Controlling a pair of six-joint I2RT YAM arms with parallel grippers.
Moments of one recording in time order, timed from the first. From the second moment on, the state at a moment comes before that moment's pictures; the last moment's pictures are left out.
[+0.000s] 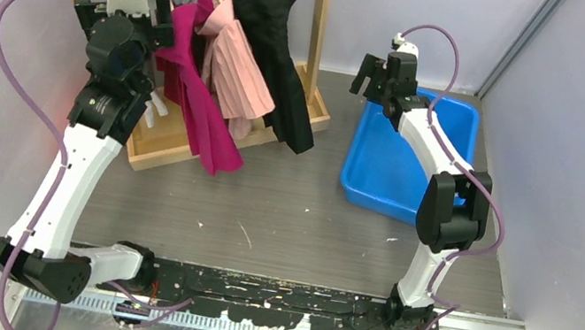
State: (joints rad) left arm -0.23 1.16 1.49 -0.19 -0.63 0.15; right arm 0.24 1.87 1.60 -0.21 0.07 0.34
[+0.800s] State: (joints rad) left arm -0.05 1.37 1.48 0.13 -0.62 0.16; right arm 0.24 1.90 1.68 -0.29 0.08 0.29
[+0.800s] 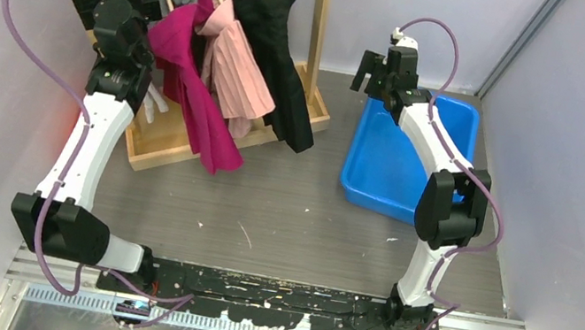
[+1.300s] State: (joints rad) left arm -0.05 1.44 1.57 0.21 -0.56 0.20; right arm 0.24 1.94 1.72 -0.30 0.09 0.27
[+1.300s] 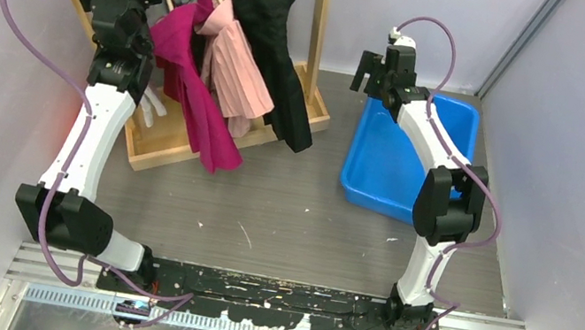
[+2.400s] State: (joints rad) left arm 0.02 1.46 1.43 0.31 -0.48 0.16; right arm 0.24 1.95 1.72 -0.32 0.09 0.26
